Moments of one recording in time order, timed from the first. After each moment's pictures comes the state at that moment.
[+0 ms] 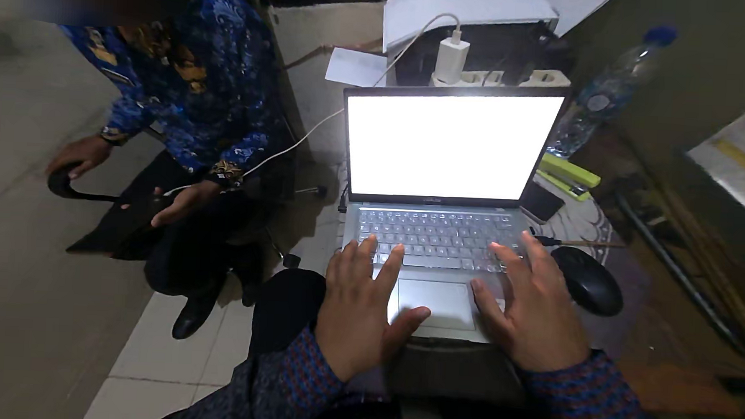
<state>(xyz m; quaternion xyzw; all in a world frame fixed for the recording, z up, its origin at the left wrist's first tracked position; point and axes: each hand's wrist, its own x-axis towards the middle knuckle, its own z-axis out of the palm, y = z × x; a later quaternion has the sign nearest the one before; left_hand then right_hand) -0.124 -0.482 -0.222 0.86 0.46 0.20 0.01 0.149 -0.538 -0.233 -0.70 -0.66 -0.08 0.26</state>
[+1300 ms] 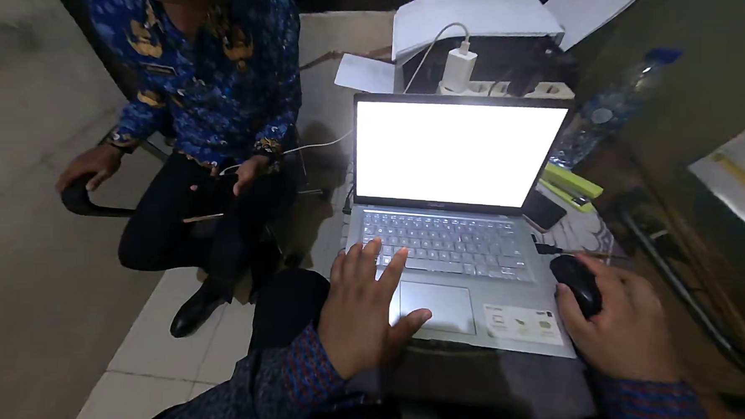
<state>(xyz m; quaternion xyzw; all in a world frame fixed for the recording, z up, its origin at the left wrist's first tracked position) -0.123 -0.482 -0.221 0.87 0.46 0.19 0.03 0.238 -0.565 -0.236 -0.76 -0.58 -0.11 0.27</state>
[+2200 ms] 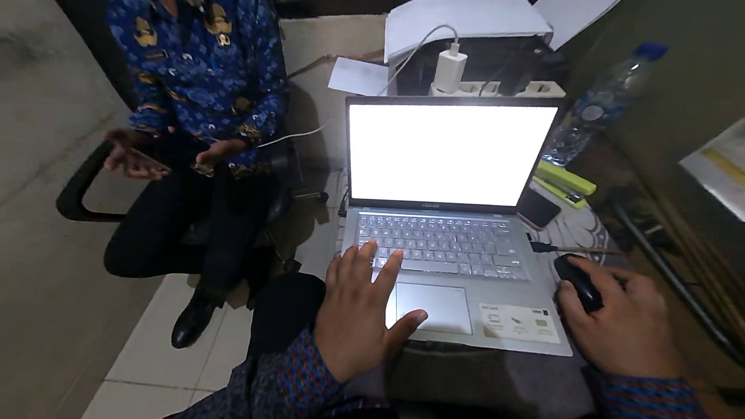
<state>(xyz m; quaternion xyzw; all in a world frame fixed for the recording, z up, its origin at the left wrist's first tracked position) -0.123 -0.482 -0.223 0.87 0.46 0.20 0.02 0.240 -0.565 -0.238 -0.79 -0.54 -0.11 0.27</state>
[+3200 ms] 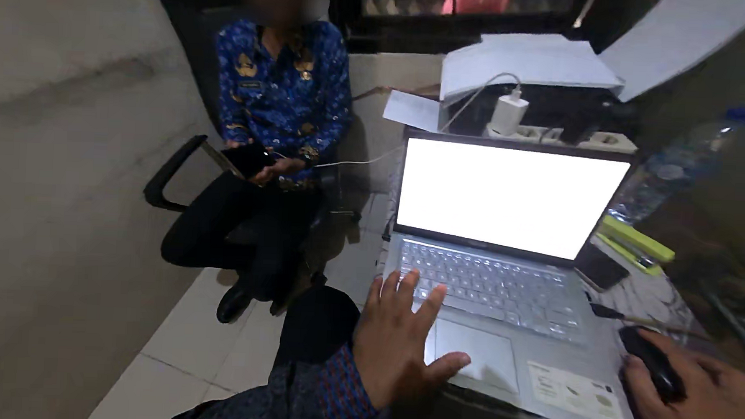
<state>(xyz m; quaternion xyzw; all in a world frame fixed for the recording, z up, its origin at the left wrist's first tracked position) -0.122 -0.482 -0.221 0.86 0.48 0.17 0.04 0.238 -0.569 -0.228 -0.79 -0.56 -0.04 0.25</state>
